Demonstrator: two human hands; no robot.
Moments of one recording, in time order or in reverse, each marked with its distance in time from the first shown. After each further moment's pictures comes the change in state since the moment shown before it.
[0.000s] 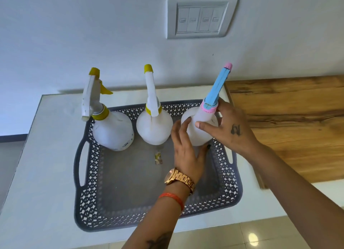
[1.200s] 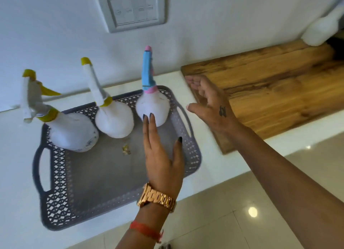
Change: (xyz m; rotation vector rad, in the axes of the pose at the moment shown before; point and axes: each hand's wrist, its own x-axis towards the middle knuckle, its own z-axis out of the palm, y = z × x) left_hand -0.065 0.056 -0.012 0.039 -0.024 0.056; right_hand -0.051 0.017 -0.050 0.266 0.101 0.087
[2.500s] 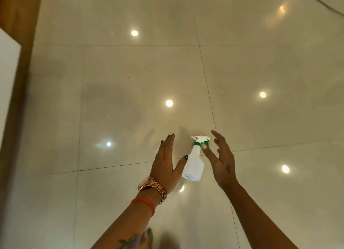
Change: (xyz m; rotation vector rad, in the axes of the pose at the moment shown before) left_hand -0.533 -0.053 0.289 0.236 -1.799 0.477; right_hand -0.743 0.236 -0.017 0.244 1.464 1.215
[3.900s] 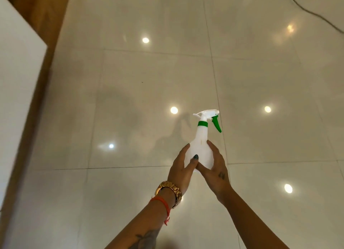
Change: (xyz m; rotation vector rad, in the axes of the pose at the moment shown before) left_hand 0.003 0.006 0.007 -0.508 -0.055 -0.301; right_hand -0.013 -0.014 0.034 -0.117 -0.117 0.041
